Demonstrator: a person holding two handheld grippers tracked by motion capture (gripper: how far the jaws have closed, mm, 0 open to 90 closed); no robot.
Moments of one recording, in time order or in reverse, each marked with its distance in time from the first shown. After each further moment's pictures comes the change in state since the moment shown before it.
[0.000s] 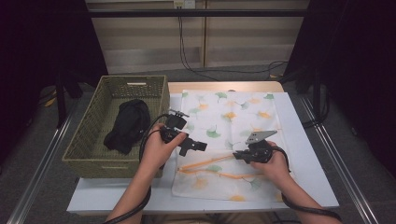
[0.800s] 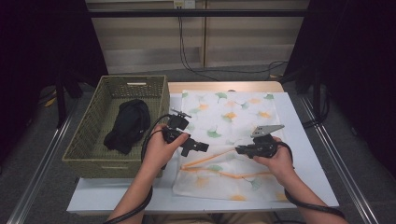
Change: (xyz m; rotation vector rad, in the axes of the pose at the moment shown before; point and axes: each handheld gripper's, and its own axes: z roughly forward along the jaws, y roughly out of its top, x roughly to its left) left arm -0.003 0.001 0.004 0.005 -0.005 -0.001; right arm -0.006 0.012 -0.017 -0.051 0.017 0.041
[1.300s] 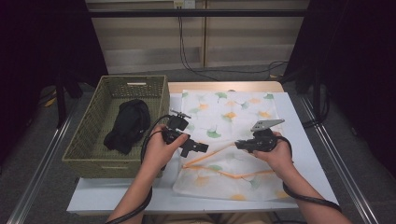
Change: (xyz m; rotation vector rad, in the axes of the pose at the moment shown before) left arm 0.000 -0.002 0.000 0.011 0.009 0.015; right arm -0.009 0.013 0.000 -0.016 -0.009 0.022
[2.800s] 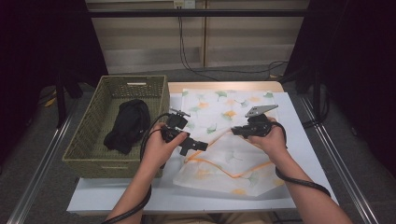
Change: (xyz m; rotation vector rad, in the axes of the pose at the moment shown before) left arm 0.001 0.003 -0.004 -0.022 -0.007 -0.002; right arm -0.018 0.038 0.011 -0.012 -0.040 -0.050
